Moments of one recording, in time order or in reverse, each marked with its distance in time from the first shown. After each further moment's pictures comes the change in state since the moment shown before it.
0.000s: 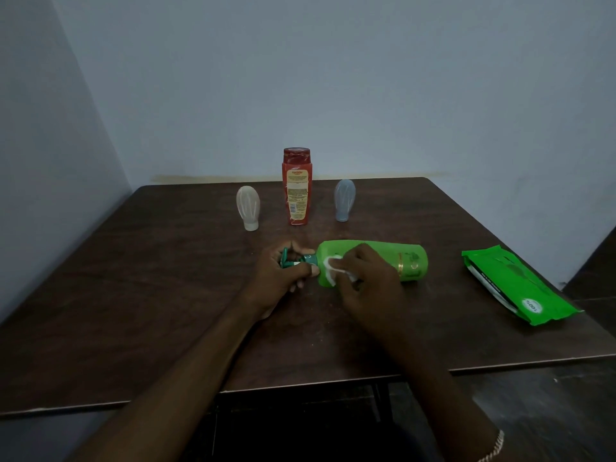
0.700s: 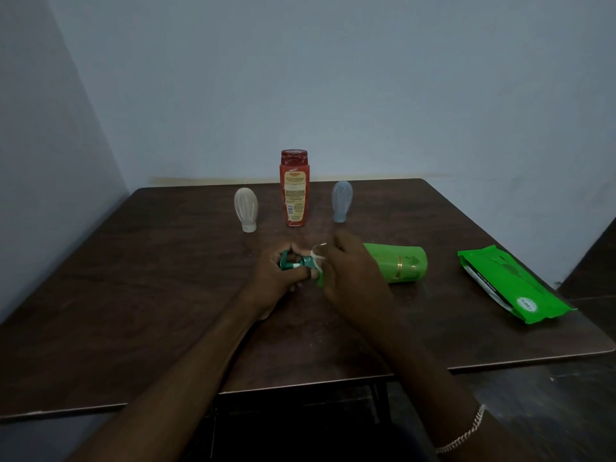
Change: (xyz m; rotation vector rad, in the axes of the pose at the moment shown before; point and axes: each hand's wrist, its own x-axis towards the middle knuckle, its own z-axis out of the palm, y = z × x) left_hand -0.002 0.003 -0.002 0.004 -0.049 -0.004; right_hand 0.021 -0.026 0.005 -0.238 -0.099 -0.075
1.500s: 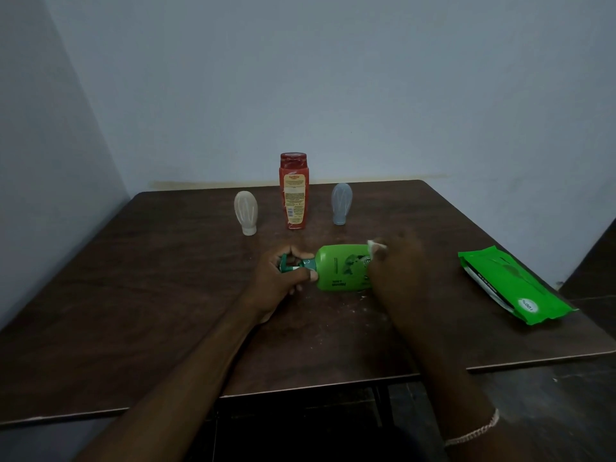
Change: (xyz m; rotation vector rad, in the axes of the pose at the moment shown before) left_hand 0.002 -0.003 0.001 -0.016 0.024 -0.011; right_hand 0.002 0.052 -0.014 -0.162 0.180 0.458
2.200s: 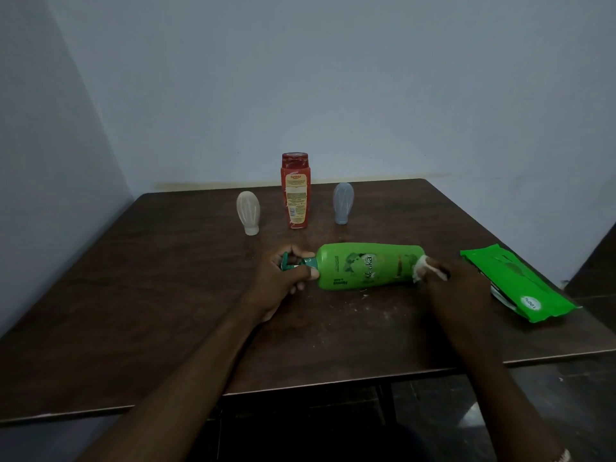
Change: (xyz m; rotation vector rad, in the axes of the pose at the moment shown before) left_hand 0.000 0.000 0.000 -0.052 0.019 -0.032; right_hand -0.017 0.092 -0.010 0.182 0.062 0.190
